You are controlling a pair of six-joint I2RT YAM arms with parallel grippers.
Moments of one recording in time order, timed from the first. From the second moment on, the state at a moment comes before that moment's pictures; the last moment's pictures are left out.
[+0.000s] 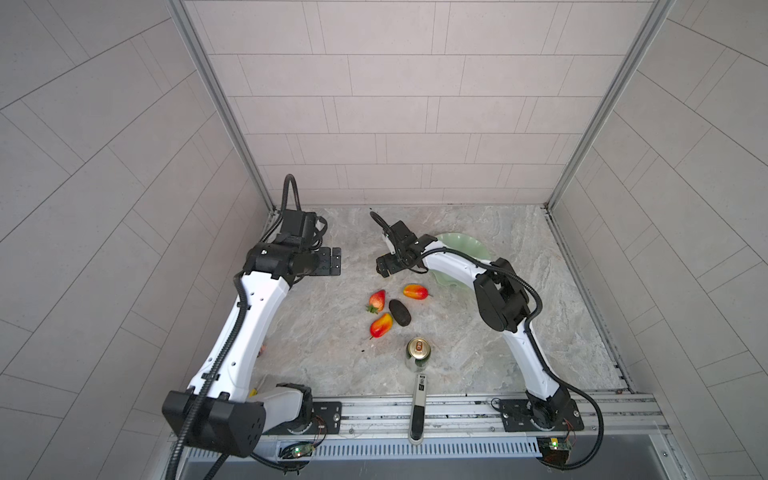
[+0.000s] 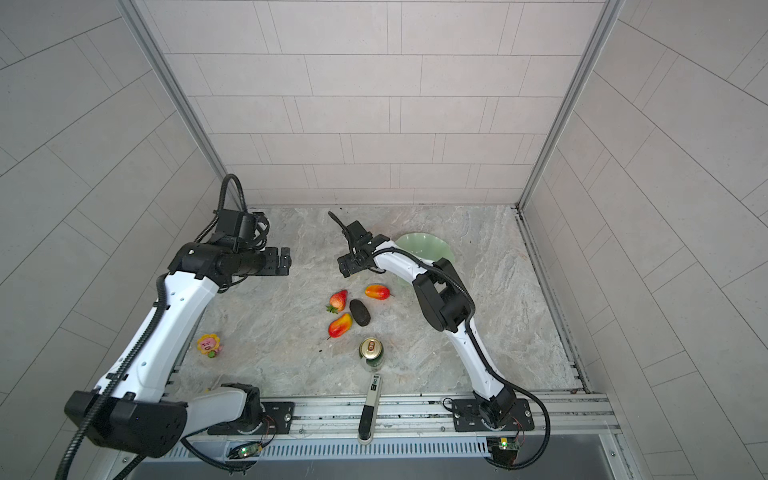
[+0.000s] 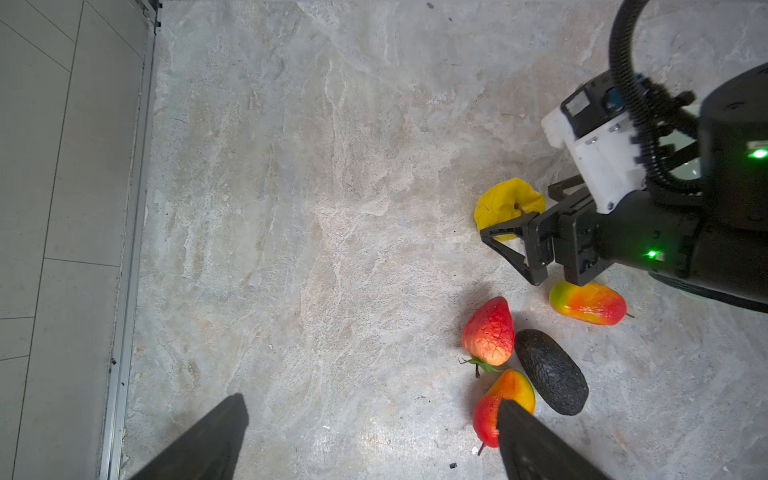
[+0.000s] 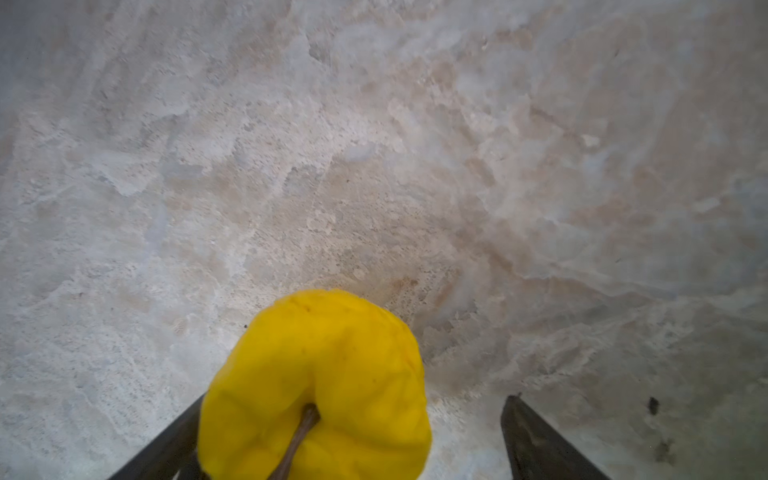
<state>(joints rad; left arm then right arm) -0.16 1.23 1.37 -1.07 -0.07 -0.16 0.66 2.34 1.96 -0.60 0.02 0.22</state>
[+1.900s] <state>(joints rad) -0.16 1.22 1.42 -1.15 -0.07 -0.14 0.37 2.08 1.59 -0.53 0.25 0.13</state>
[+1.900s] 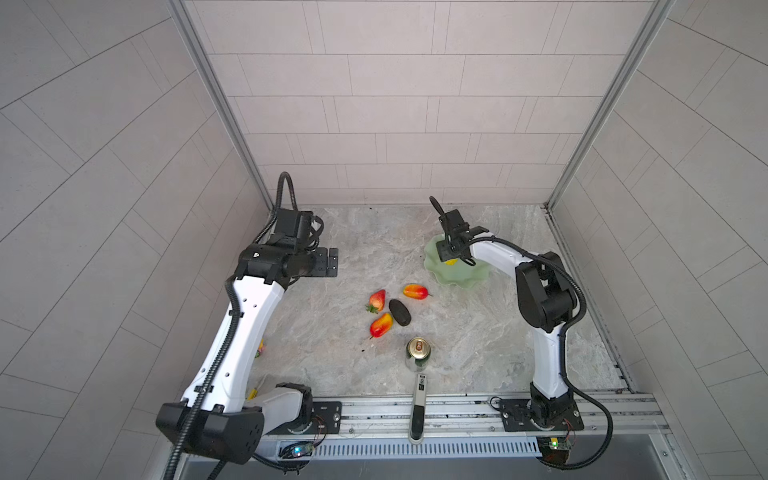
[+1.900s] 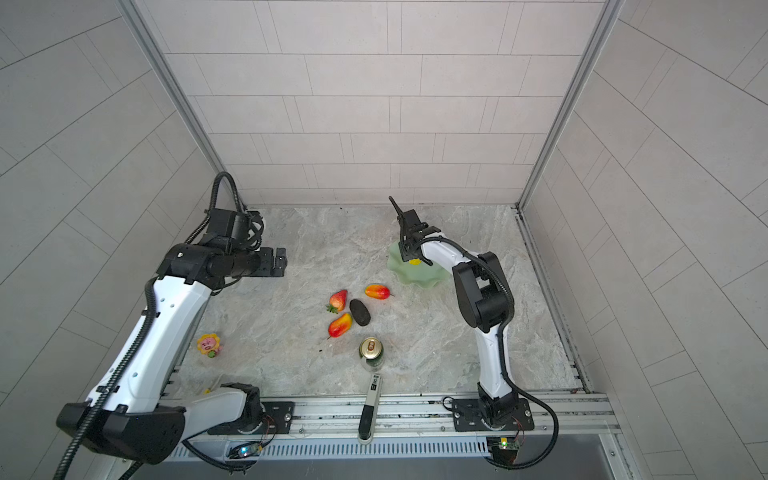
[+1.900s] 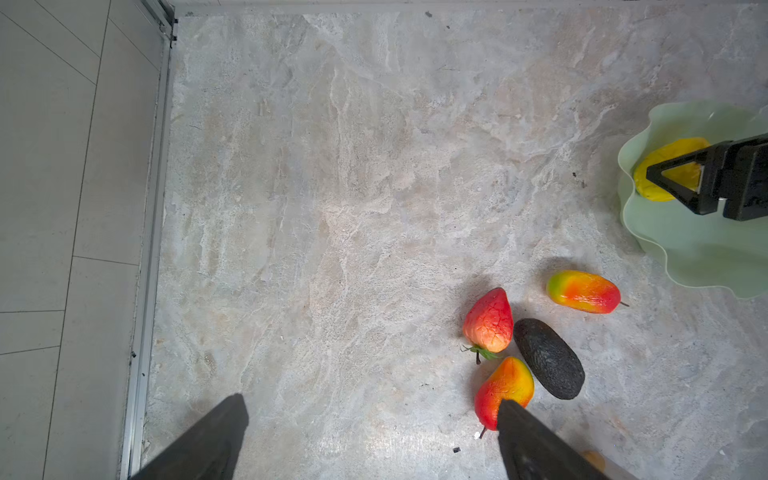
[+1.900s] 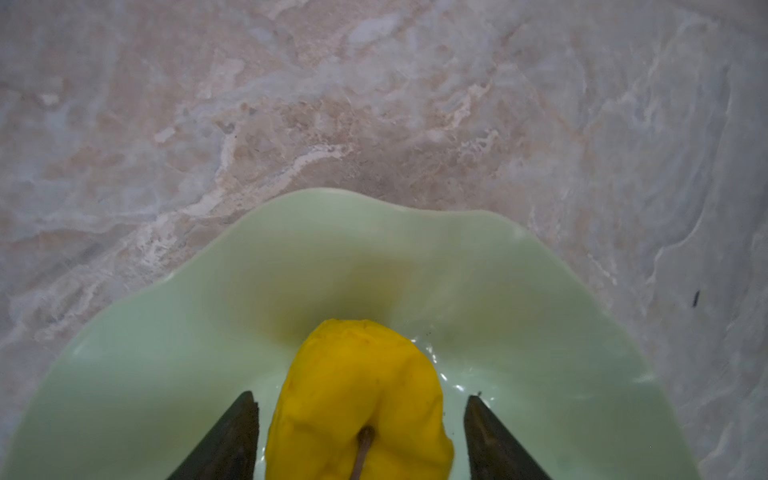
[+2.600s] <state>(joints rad) -0.16 1.22 1.42 -1.15 -0.06 -0.14 0.73 1.92 1.65 -0.63 0.00 0.03</state>
